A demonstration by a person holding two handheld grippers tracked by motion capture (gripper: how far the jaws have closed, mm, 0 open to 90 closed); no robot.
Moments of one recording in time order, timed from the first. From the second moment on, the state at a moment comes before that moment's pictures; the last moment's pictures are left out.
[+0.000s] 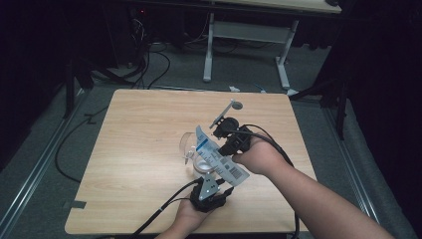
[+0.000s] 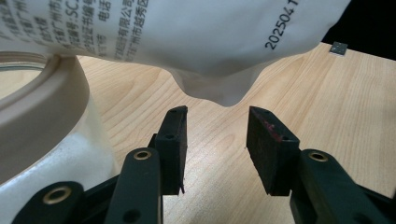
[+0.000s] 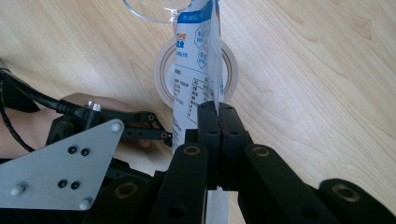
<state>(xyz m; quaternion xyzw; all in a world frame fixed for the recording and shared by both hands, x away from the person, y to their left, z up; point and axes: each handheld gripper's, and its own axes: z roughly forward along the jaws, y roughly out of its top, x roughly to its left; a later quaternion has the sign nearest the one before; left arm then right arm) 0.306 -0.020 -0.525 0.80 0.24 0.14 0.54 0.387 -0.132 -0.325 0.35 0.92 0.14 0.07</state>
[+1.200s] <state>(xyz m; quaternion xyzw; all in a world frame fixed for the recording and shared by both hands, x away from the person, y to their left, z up) 0.301 0.124 -0.517 0.78 0.29 0.20 0.52 0.384 -0.140 -0.327 0.35 0.92 0.14 0.07</state>
